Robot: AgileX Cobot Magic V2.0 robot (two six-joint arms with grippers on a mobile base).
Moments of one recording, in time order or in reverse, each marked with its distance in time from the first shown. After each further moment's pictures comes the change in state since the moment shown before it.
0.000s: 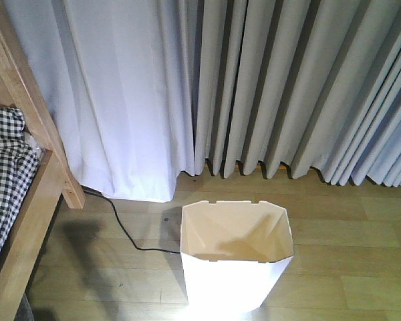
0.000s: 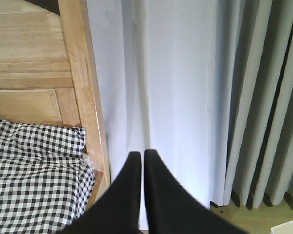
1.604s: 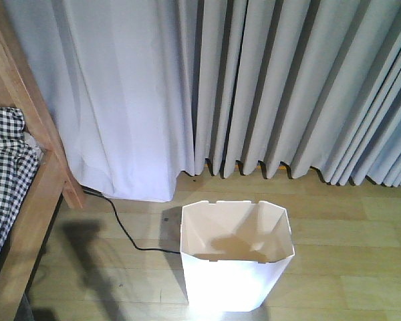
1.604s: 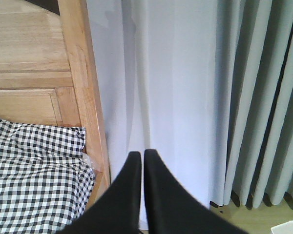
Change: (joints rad) left arm 0.000 0.000 0.000 0.000 0.000 0.000; right arm 0.007 0.053 -0.176 1.042 0.057 -1.215
